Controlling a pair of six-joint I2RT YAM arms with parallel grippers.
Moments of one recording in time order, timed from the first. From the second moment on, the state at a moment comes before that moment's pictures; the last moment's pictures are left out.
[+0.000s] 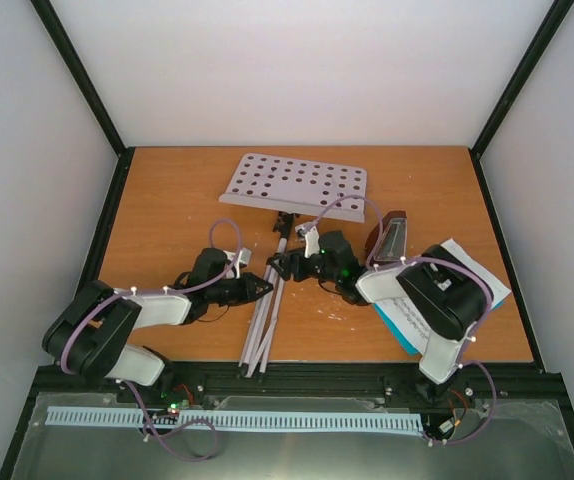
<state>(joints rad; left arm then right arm) -0.51 1.41 0.36 0.38 0.54 -0.80 0.72 1.81 0.70 0.69 -0.34 0.50</state>
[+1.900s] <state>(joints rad) 0.42 1.10 0.50 0.33 0.45 -0.41 -0.39 0.90 0.56 -0.12 -0.07 0.35</state>
